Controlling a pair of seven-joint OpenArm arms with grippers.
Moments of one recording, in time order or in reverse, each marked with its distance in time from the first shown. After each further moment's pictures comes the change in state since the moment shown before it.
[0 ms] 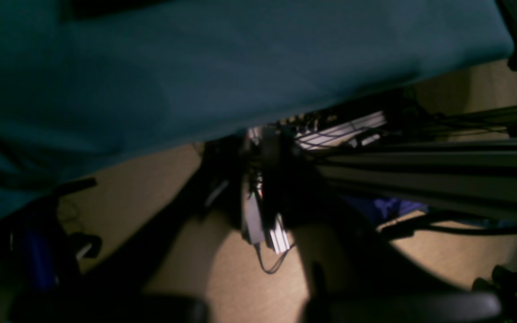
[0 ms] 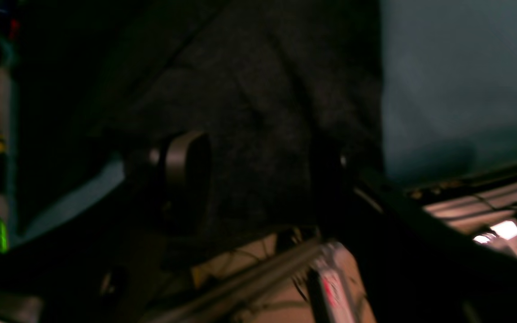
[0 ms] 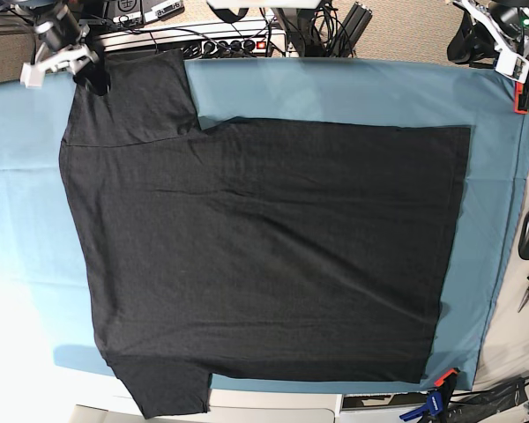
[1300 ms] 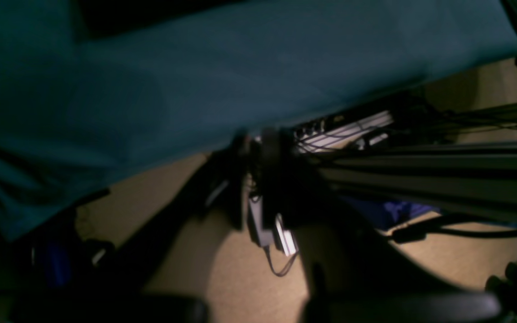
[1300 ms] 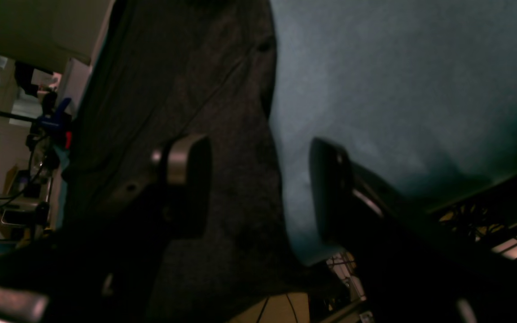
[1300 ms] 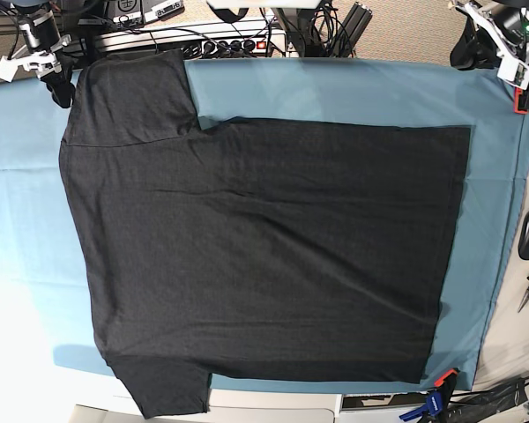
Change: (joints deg) left arm -1.6 -1.6 0.0 0.0 0.4 0.0 0.0; right arm 8.7 0.3 10.2 -14.5 6.1 3.7 -2.0
